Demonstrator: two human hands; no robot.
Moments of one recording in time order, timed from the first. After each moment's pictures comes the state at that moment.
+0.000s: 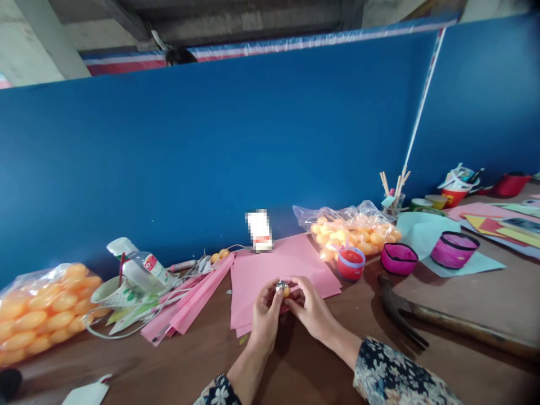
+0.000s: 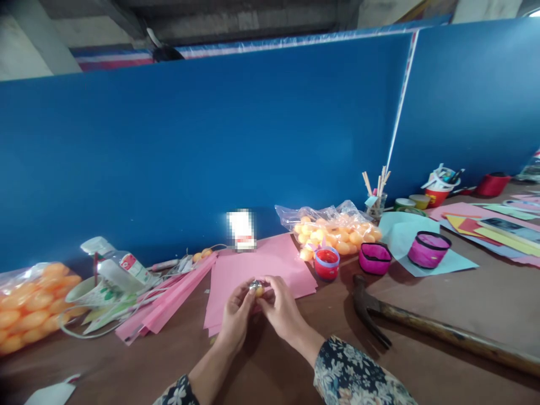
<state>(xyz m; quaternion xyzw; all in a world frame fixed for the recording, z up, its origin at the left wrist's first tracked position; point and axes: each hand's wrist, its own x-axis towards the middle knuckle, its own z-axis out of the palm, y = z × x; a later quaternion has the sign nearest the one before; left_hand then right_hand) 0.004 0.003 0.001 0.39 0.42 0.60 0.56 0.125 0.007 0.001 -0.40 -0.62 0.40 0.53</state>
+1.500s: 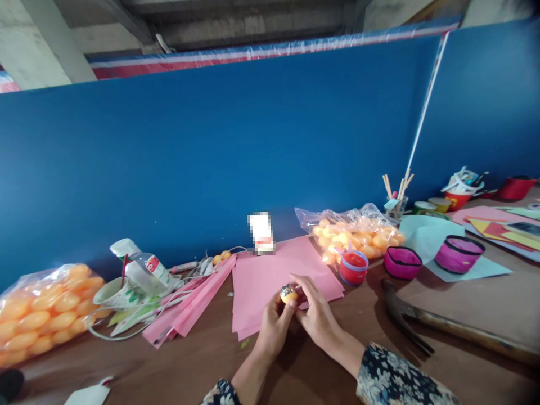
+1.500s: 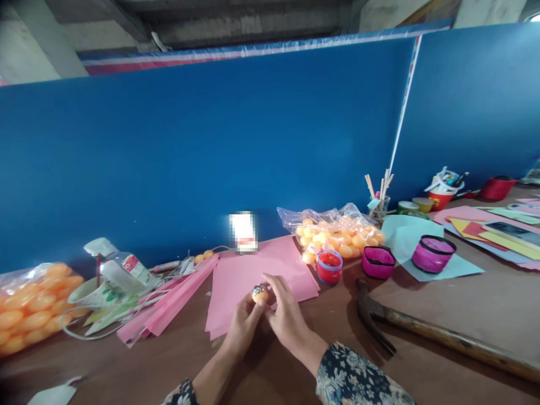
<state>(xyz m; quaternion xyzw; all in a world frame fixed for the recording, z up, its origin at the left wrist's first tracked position) 0.010 -0.009 0.024 0.51 0.36 0.53 0.57 0.126 0.005 0.003 -0.40 -0.69 0.26 0.55</state>
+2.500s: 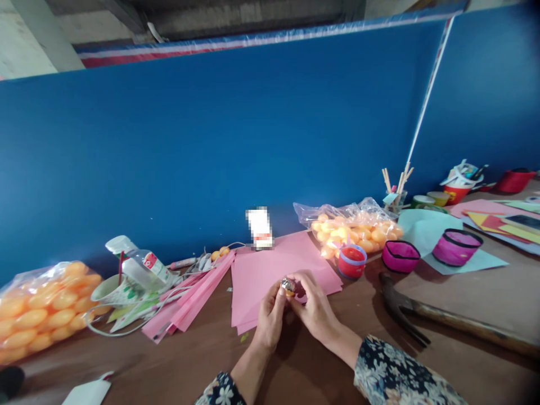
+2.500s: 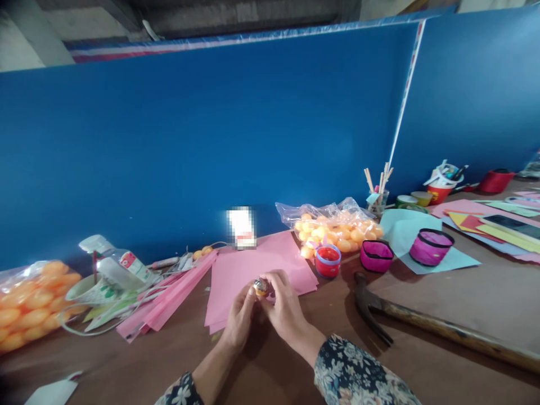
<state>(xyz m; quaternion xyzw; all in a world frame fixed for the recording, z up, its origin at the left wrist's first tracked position) 0.009 -0.007 0.019 0.50 0.38 0.56 0.55 0.126 0.000 0.016 -0.42 -0.69 0.24 0.53</state>
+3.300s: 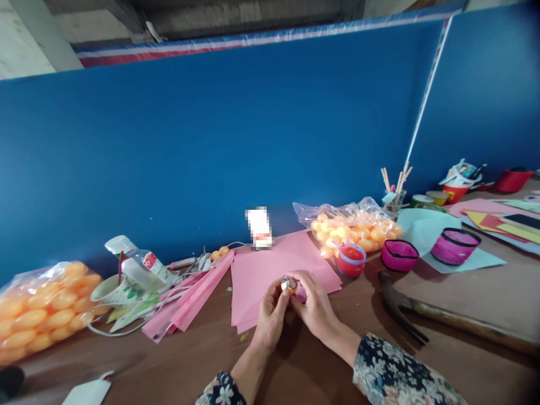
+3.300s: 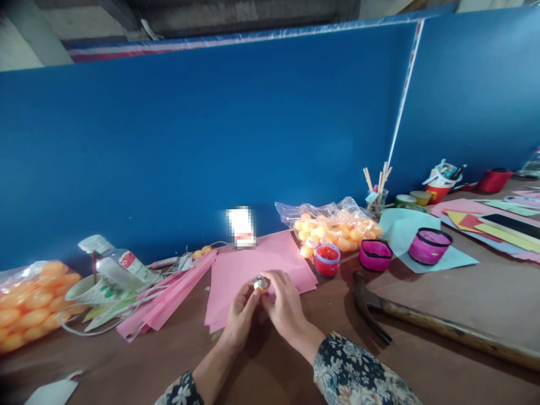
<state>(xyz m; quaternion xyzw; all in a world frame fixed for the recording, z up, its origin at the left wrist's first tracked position) 0.005 -0.006 0.015 0.53 0.38 0.55 0.52 0.128 0.001 0.016 -0.45 -0.71 0.19 0.52</state>
